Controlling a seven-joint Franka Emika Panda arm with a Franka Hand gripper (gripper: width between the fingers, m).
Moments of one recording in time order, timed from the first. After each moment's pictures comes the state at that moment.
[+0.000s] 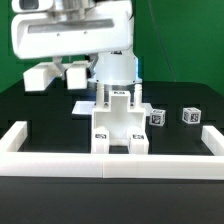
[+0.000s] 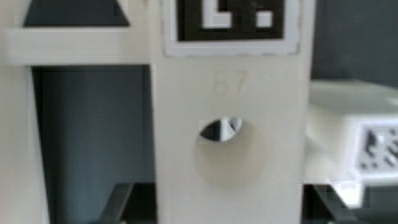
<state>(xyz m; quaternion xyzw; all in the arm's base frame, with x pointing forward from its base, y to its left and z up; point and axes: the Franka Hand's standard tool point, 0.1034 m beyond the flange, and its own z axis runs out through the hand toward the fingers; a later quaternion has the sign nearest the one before) 0.543 -0.088 0.134 -1.00 0.00 0.03 0.05</state>
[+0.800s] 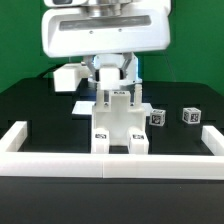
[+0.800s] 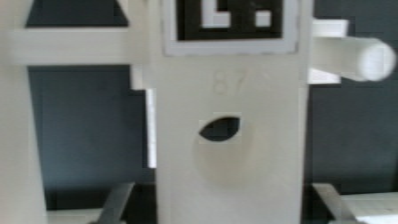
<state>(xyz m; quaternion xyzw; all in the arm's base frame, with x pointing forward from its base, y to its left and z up) 0.568 -0.036 0.129 -1.00 -0.01 0.02 0.05</state>
